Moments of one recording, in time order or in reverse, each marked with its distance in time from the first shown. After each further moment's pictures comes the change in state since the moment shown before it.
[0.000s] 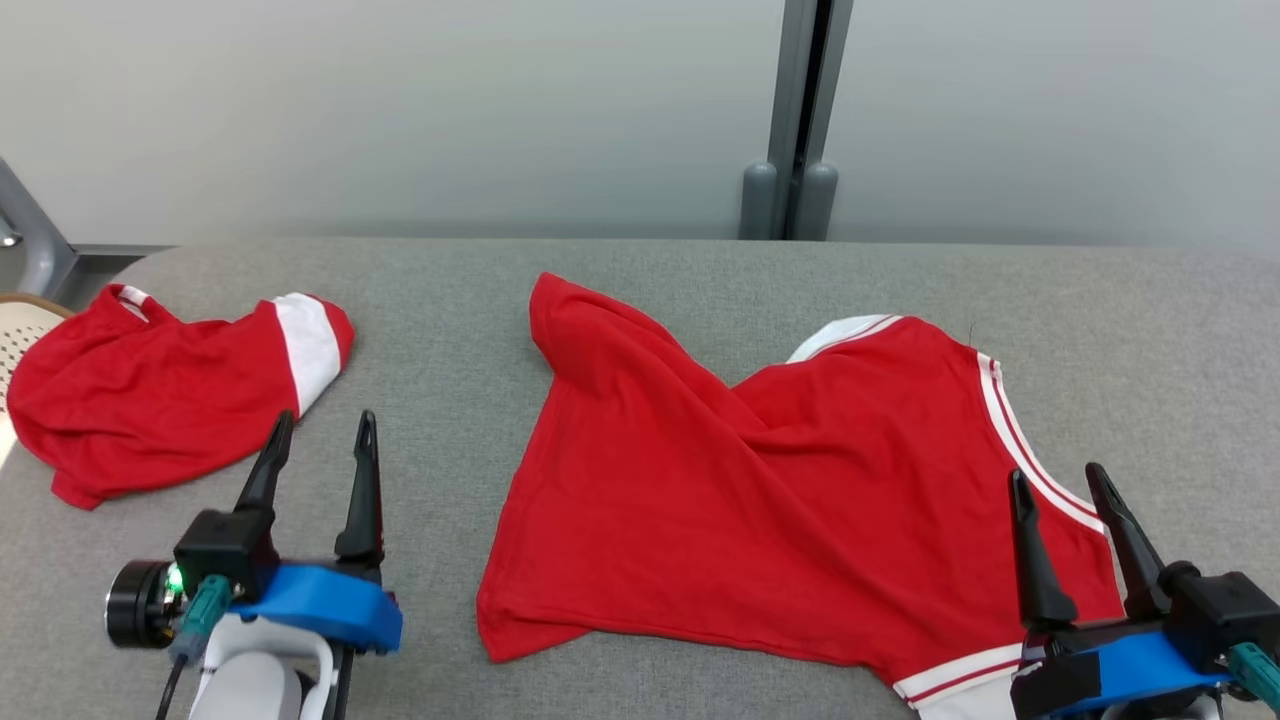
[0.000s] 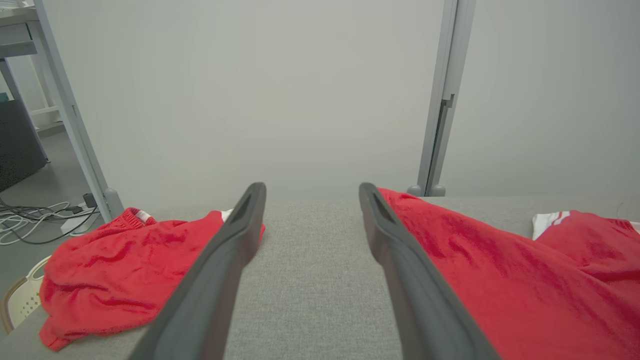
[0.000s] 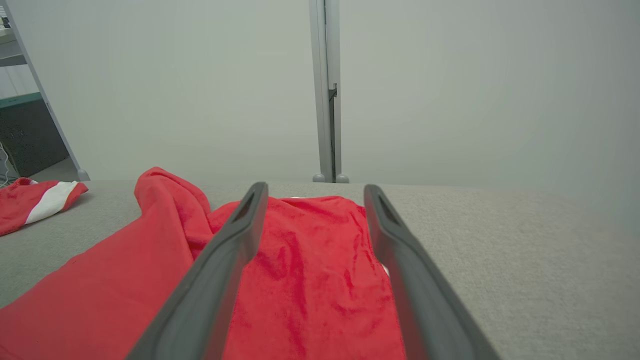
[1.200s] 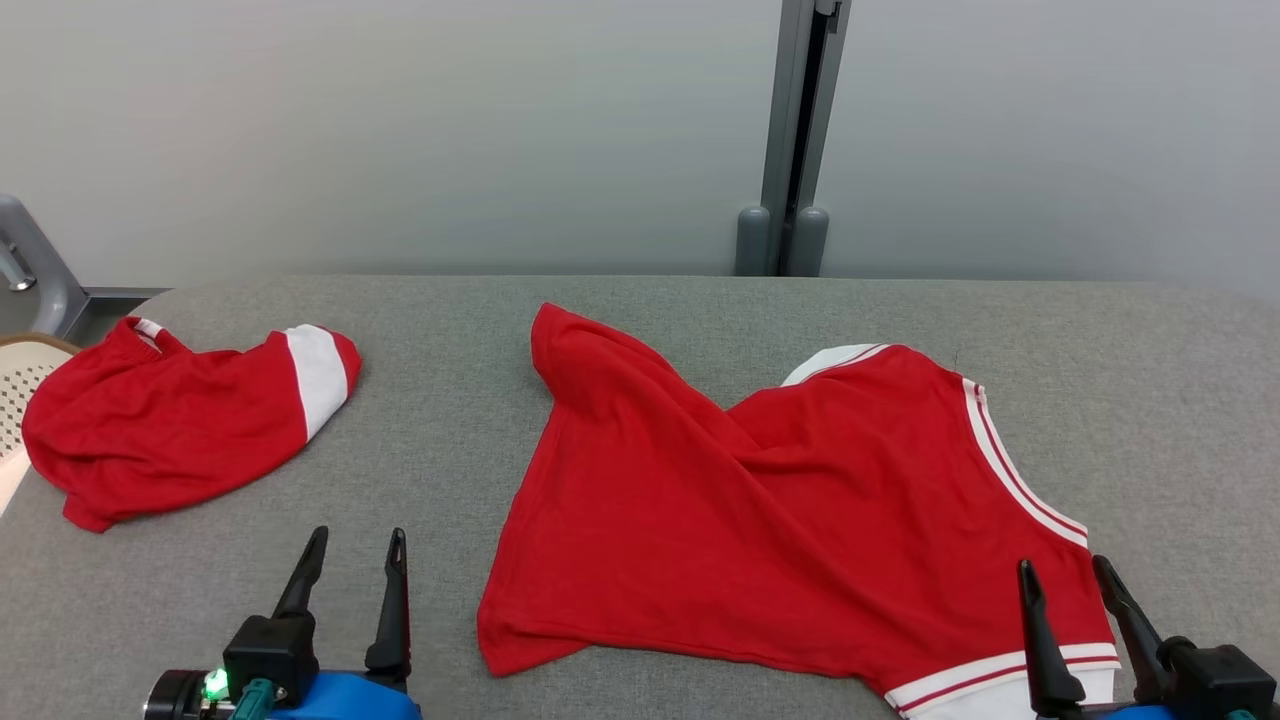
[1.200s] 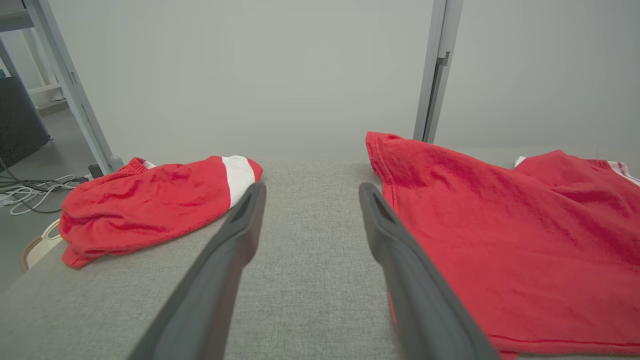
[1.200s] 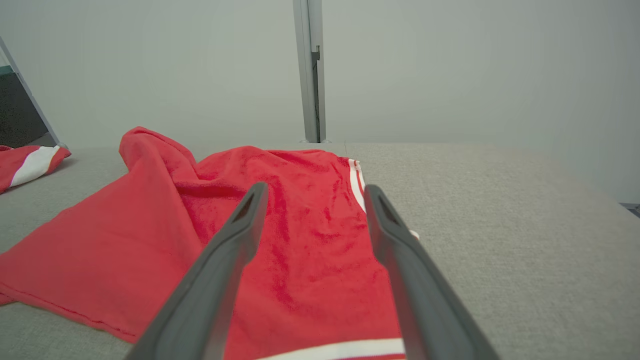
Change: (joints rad) left arm 0.189 -0.063 0.065 -0.019 0.119 -0.039 0.000; right arm 0.114 0.016 -0.031 0.038 -0.027 0.000 0.012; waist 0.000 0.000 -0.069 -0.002
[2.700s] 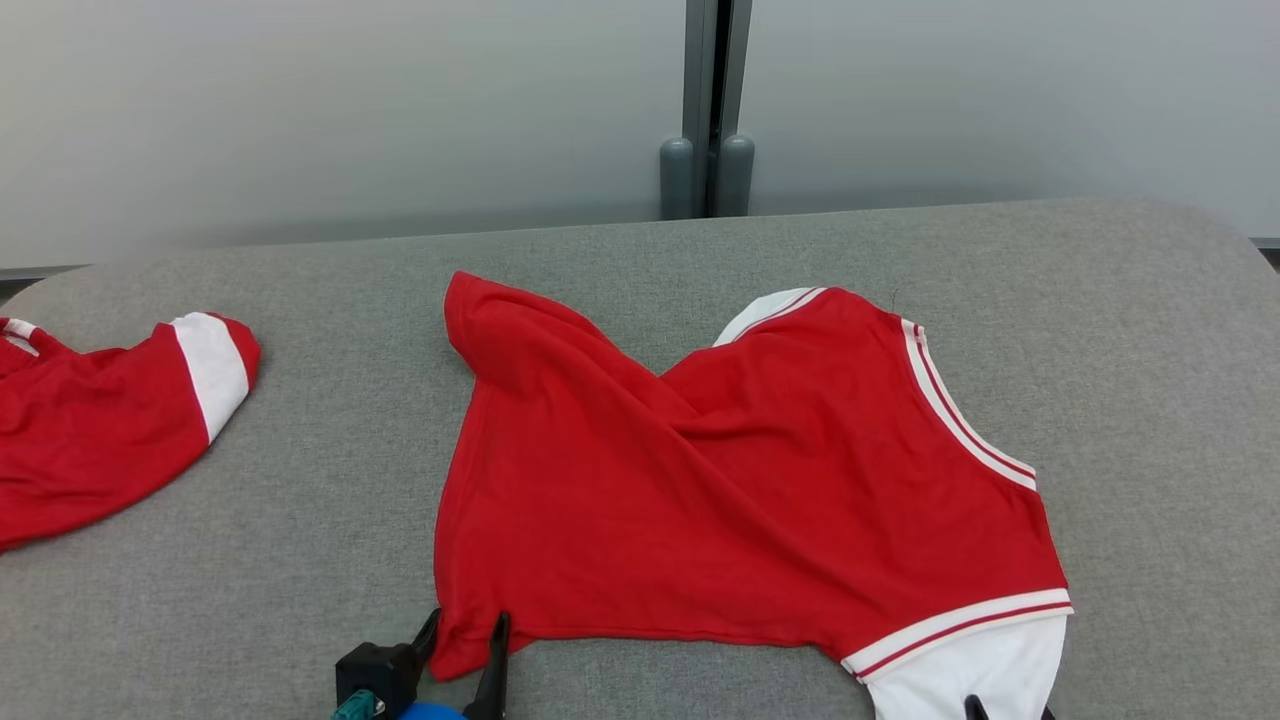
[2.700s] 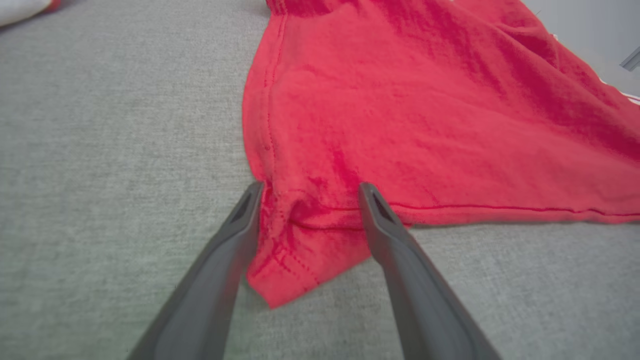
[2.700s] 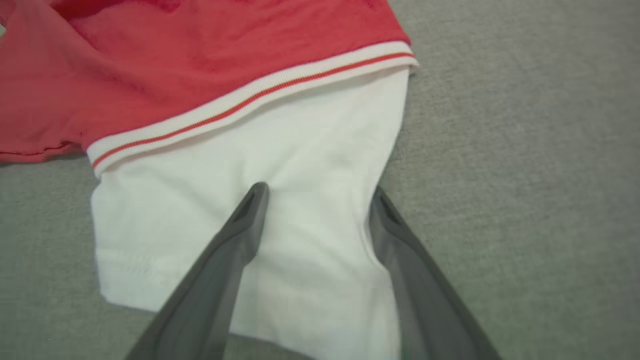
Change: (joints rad) left arm -0.096 -0.065 -0.169 0.374 -0.163 -0.053 0.000; right arm 0.012 -0.006 0.116 0.361 0.171 -0.007 -0.023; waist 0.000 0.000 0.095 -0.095
